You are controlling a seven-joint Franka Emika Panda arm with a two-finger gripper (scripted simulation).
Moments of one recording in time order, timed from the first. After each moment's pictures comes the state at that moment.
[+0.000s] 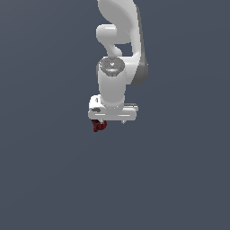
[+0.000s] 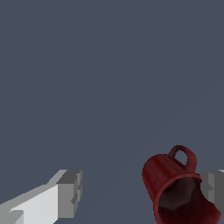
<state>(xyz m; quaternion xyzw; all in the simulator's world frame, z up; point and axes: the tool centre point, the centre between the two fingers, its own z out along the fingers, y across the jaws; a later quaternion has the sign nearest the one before) -0.013 -0.012 0.157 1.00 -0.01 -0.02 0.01</state>
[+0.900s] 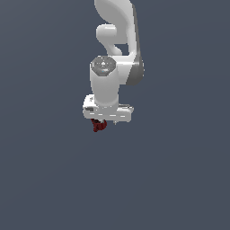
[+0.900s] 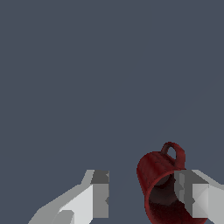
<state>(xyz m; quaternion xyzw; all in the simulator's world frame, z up) -0.011 -0.030 0.161 1.00 -0.05 -0.03 0.00</state>
